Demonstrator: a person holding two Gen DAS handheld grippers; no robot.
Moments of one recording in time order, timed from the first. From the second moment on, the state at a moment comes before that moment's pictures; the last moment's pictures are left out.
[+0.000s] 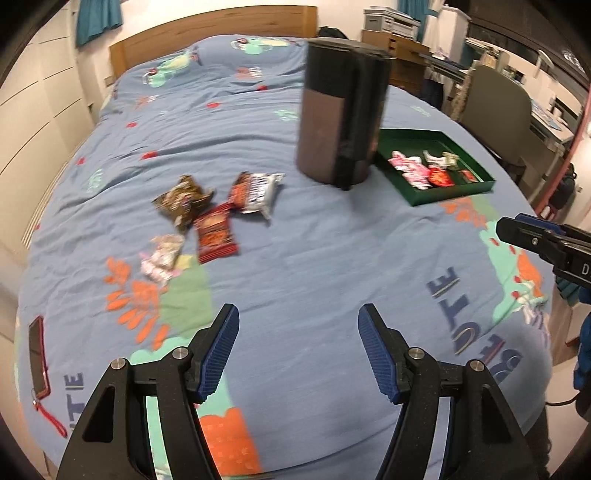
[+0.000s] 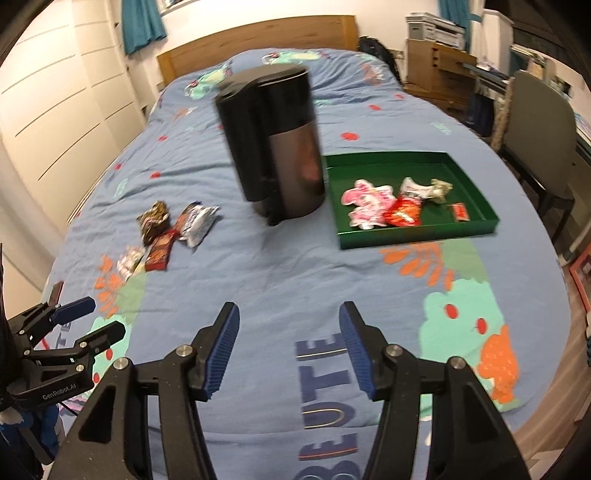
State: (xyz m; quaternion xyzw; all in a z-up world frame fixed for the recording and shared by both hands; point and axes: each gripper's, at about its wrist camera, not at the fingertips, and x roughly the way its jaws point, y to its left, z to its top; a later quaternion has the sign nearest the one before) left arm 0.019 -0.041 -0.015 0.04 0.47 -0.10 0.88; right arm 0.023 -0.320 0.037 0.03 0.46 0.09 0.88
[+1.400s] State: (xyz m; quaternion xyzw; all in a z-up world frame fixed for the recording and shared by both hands) left arm 0.157 0.117 -0.124 -0.01 0.50 -0.06 0.86; right arm 0.161 -0.089 -0.064 -0.04 0.56 0.23 0.80
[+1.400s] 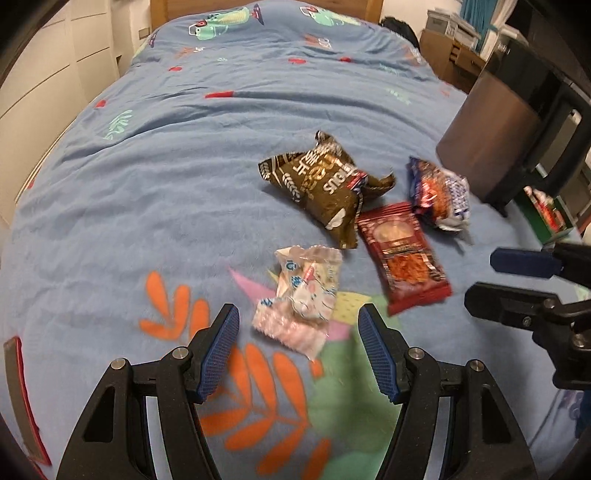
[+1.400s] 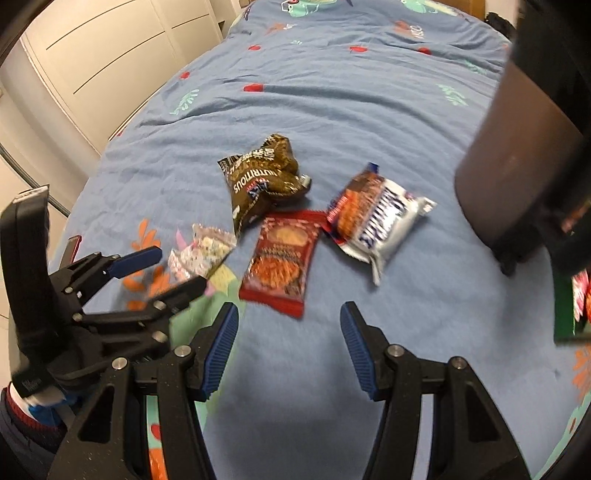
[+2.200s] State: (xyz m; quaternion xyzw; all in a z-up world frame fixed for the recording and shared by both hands) left arm 0.180 0.113 -0.154 0.00 0.51 -0.08 0.86; right arm 0.208 -0.035 -0.125 -0.09 0.60 0.18 0.78
